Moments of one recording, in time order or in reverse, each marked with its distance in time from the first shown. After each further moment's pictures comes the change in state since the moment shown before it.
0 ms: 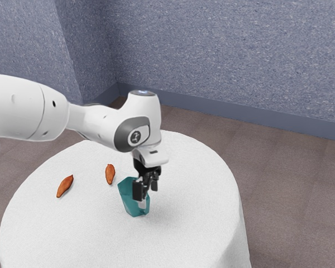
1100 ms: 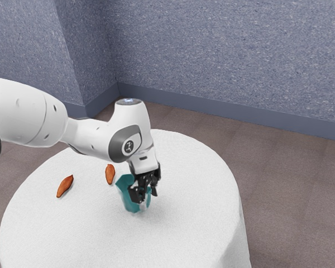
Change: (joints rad) arm -0.001 0.008 0.035 -0.089 -0.094 0.210 0.229
